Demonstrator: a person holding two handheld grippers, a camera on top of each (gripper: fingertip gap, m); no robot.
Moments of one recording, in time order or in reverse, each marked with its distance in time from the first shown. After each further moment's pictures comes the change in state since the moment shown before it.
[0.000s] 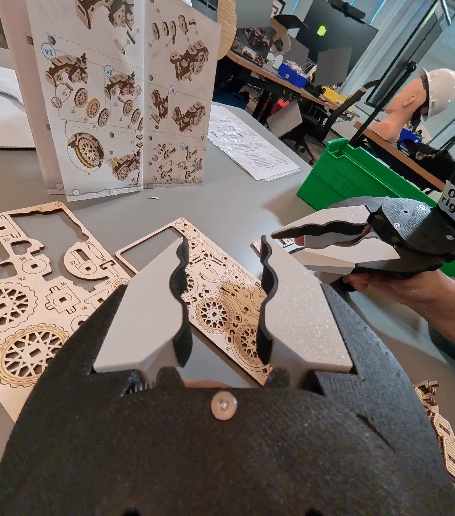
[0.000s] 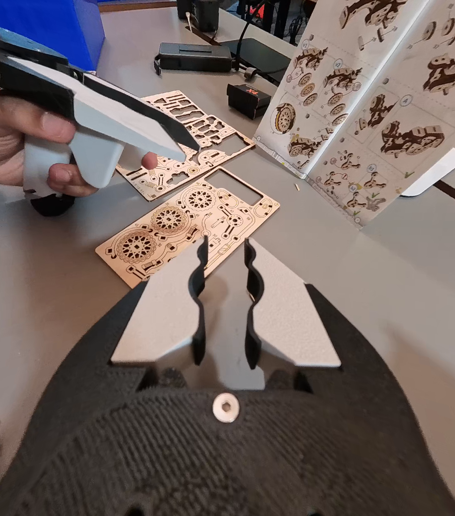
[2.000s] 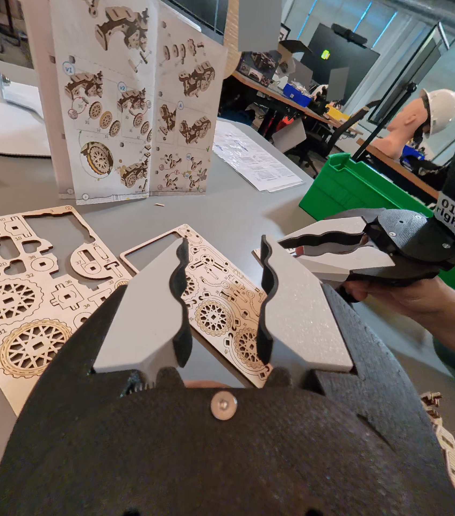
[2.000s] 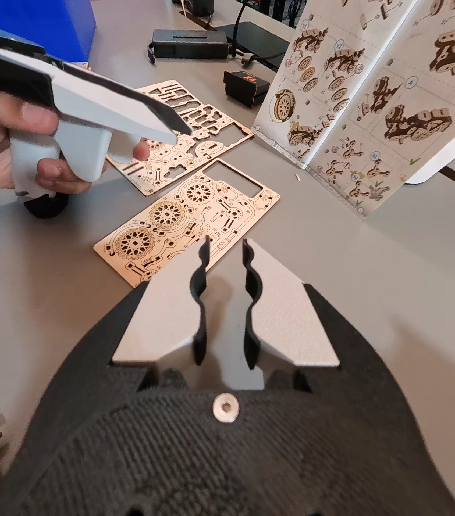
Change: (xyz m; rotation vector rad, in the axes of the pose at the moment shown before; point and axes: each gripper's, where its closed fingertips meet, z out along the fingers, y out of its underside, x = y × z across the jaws) left arm 0.001 -0.005 -0.004 0.054 -0.027 -0.006; right arm 0.000 0.005 0.001 -0.033 0.004 0.025
